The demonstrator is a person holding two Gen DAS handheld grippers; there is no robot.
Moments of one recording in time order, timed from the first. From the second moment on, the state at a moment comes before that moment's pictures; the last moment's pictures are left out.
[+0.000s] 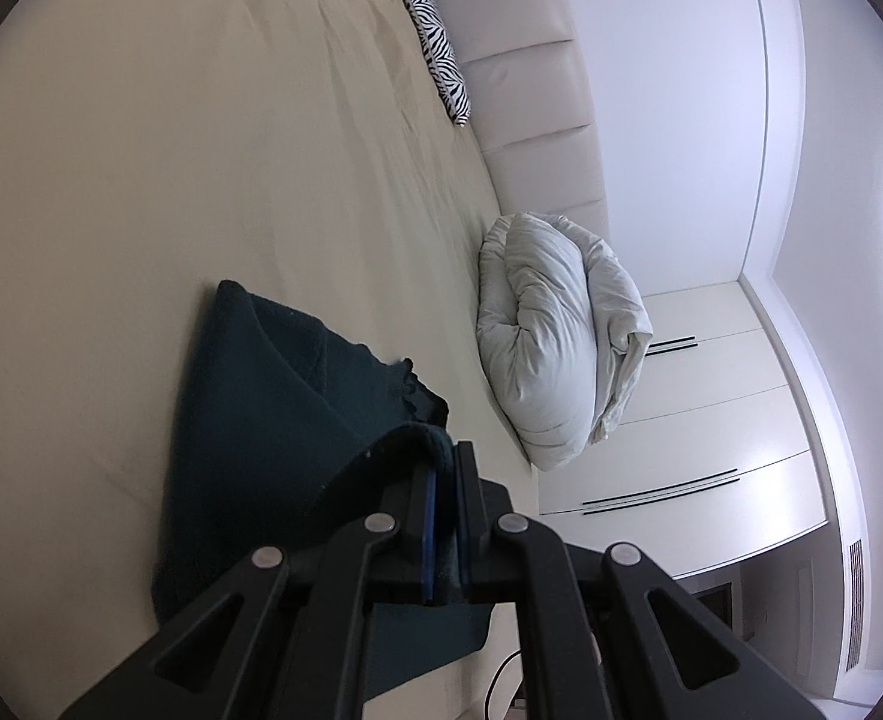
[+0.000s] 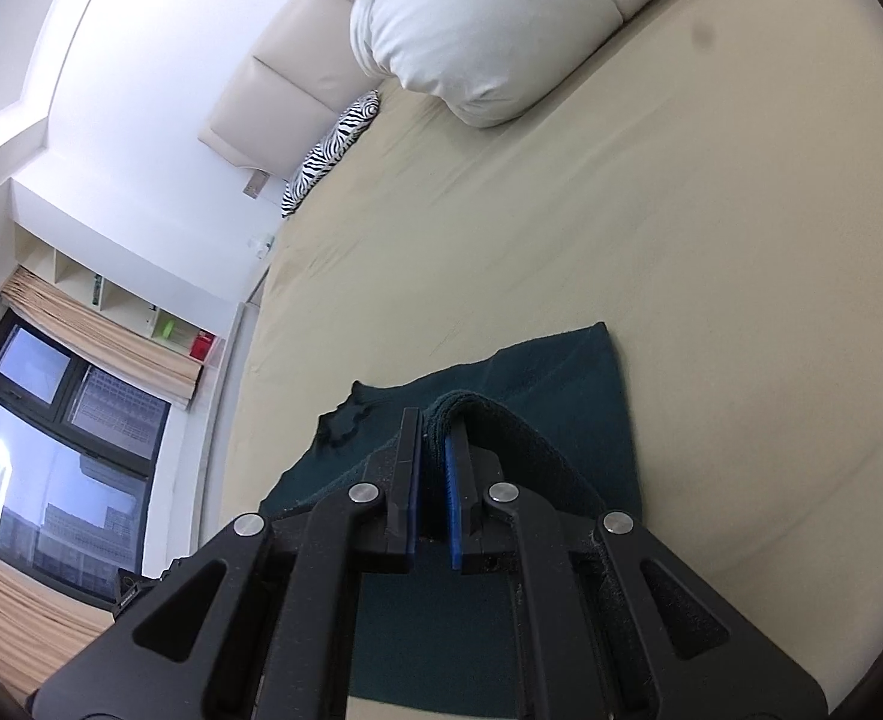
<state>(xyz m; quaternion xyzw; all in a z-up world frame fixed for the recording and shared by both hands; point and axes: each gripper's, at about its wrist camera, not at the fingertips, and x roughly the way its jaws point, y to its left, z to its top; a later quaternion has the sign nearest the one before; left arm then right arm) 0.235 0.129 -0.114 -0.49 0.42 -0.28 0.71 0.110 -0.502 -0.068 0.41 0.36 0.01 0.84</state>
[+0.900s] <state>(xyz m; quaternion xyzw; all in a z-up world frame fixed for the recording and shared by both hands) 0.249 0.126 -0.113 -0.44 0.41 -0.23 0.76 0.165 -0.535 -0.133 0.41 0.37 -0.09 0.83</state>
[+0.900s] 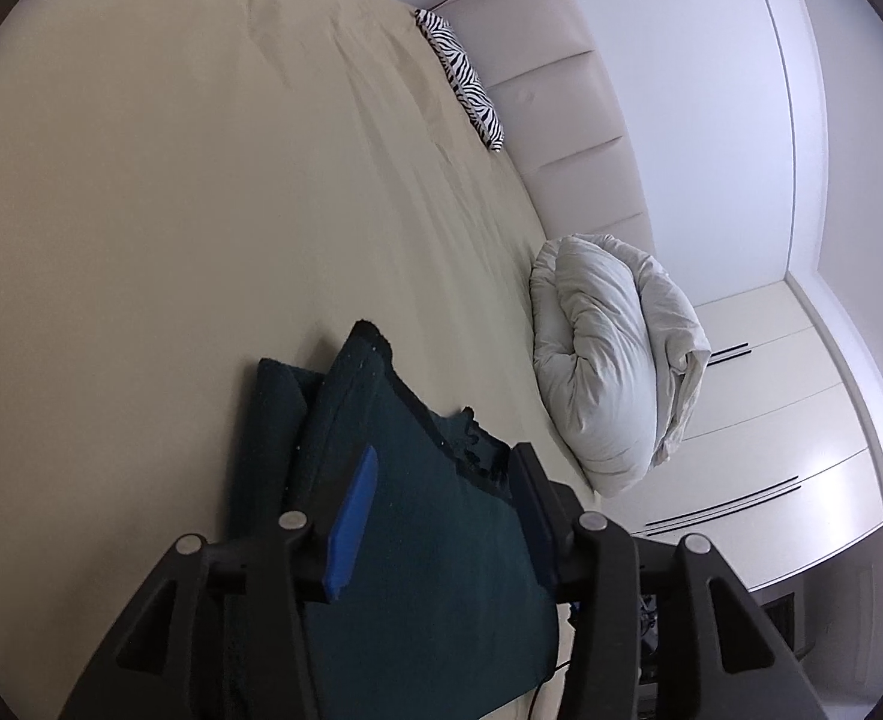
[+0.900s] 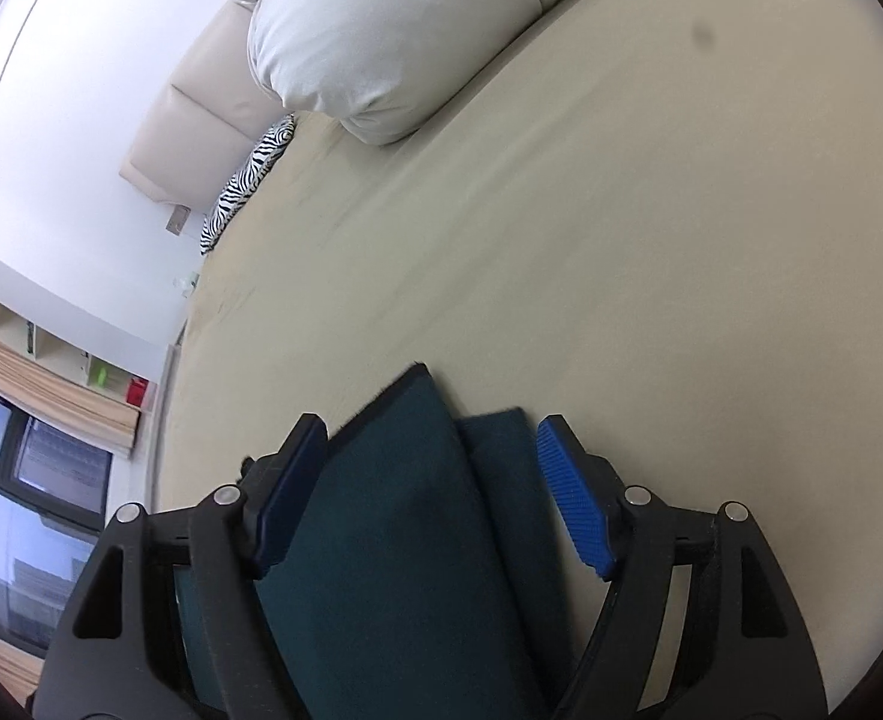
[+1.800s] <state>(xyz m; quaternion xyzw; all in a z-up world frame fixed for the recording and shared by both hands) 0.125 0.079 -0.127 -0.15 0.46 -0.15 0.86 -0.004 -0.438 -0.108 0.21 0.40 -0.07 0.89</state>
